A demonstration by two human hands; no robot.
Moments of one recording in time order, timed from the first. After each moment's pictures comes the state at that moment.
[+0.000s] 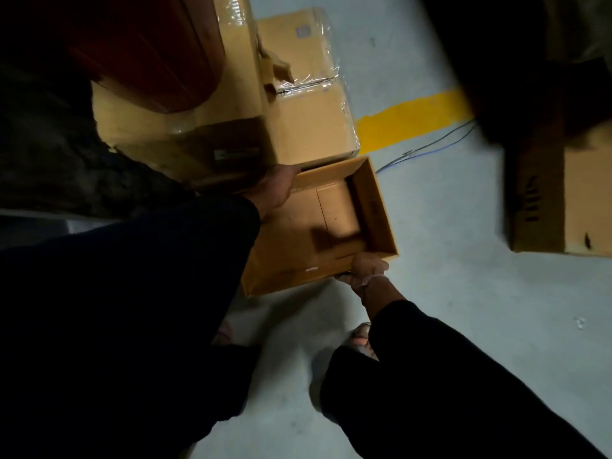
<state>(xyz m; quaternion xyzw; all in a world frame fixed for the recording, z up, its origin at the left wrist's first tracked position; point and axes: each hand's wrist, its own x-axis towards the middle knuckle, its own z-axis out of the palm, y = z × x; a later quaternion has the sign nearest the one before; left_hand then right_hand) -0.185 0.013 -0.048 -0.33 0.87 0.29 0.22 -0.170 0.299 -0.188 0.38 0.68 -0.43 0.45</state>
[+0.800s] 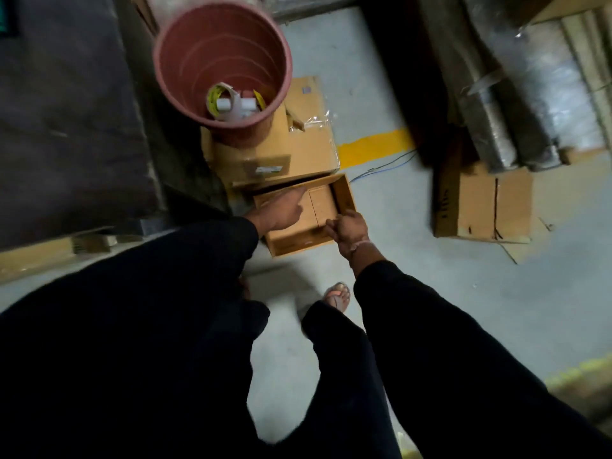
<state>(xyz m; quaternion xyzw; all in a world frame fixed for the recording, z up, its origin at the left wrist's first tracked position) -0.076 0.042 0.297 -0.21 0.87 0.38 0.25 -0.146 0.205 0.274 0.23 0.68 -0.55 0.43</state>
